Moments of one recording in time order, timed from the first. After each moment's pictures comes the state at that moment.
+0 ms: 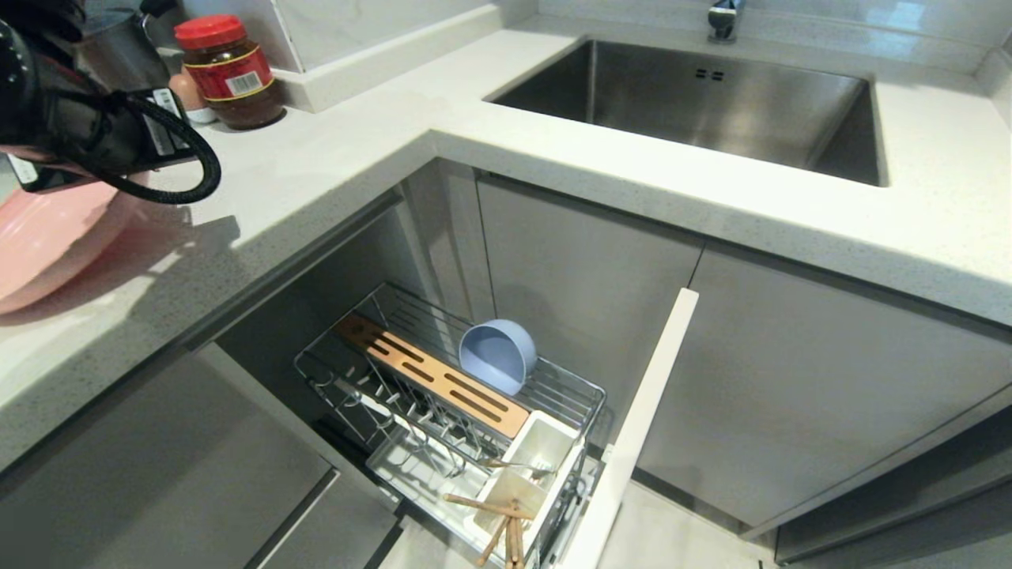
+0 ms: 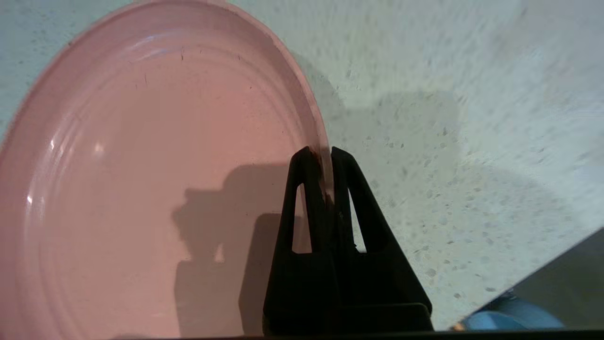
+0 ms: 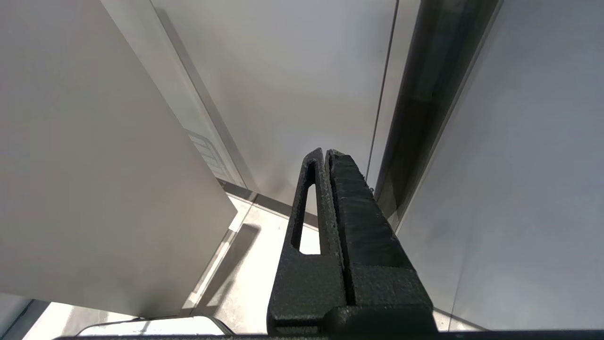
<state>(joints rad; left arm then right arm) -0.26 1.61 -1.86 0.65 0.71 -0.33 -0.01 0.00 0.00 -0.01 -0.05 0.10</state>
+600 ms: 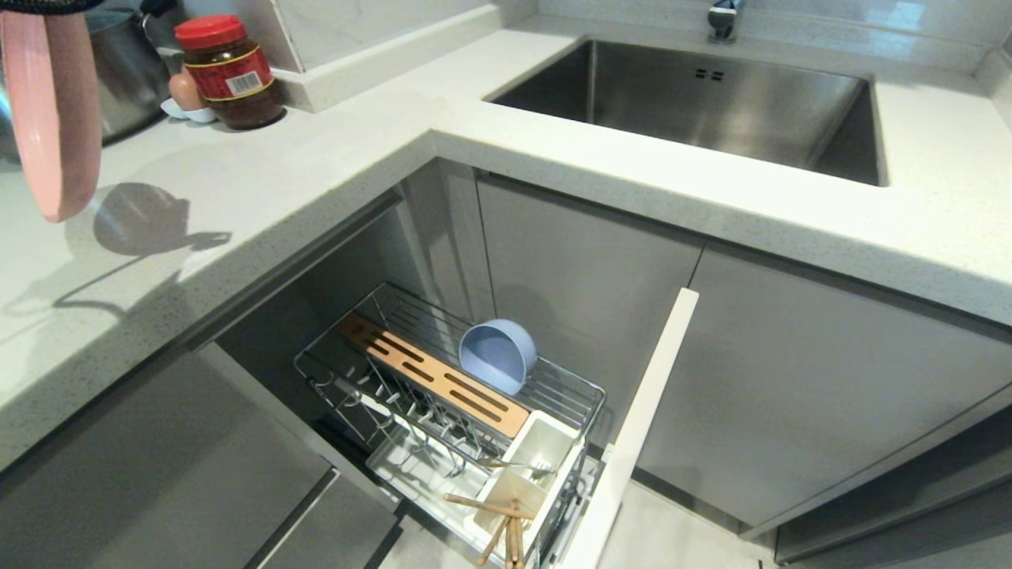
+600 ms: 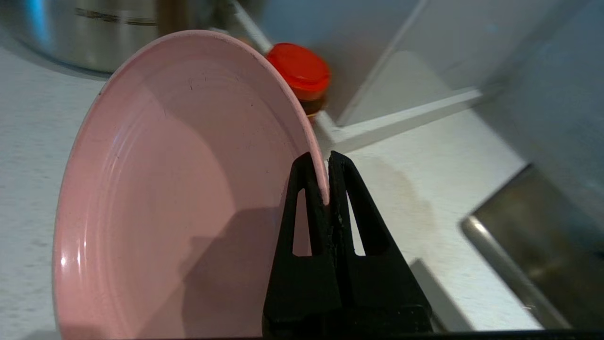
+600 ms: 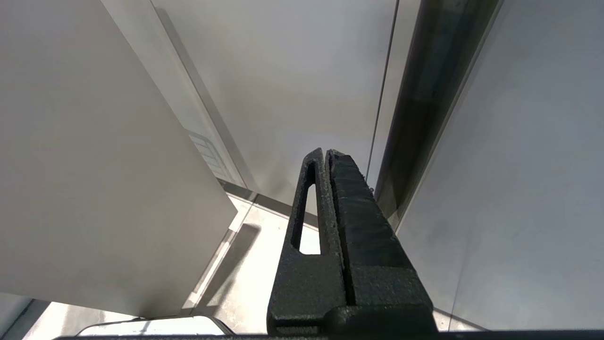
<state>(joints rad) -0.39 1.48 -1.86 0.22 0.73 -0.33 -0.01 0.00 0.00 -0.01 -0.05 0.10</state>
